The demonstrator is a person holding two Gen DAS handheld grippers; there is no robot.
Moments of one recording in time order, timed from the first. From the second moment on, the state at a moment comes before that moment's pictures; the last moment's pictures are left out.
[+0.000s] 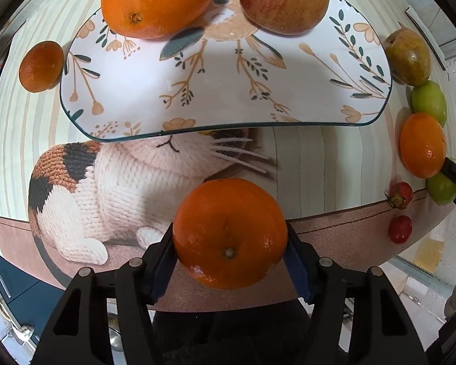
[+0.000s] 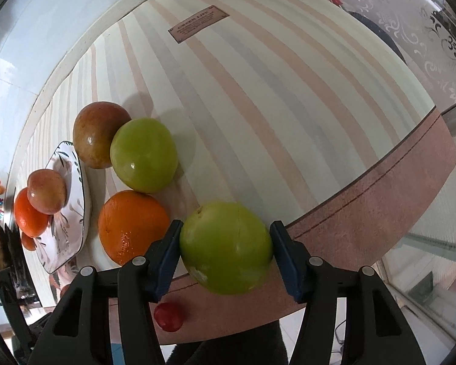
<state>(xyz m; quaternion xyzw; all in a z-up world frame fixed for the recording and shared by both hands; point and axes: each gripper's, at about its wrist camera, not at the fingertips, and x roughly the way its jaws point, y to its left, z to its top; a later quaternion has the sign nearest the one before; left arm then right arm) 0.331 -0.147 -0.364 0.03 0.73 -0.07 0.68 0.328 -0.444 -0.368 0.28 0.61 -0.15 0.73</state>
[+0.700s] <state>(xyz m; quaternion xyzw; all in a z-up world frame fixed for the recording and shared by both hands) 0.341 -0.117 -0.277 0.00 0.68 -0.09 0.73 0.338 -0.406 -0.287 0.28 0.56 -0.09 0.78</state>
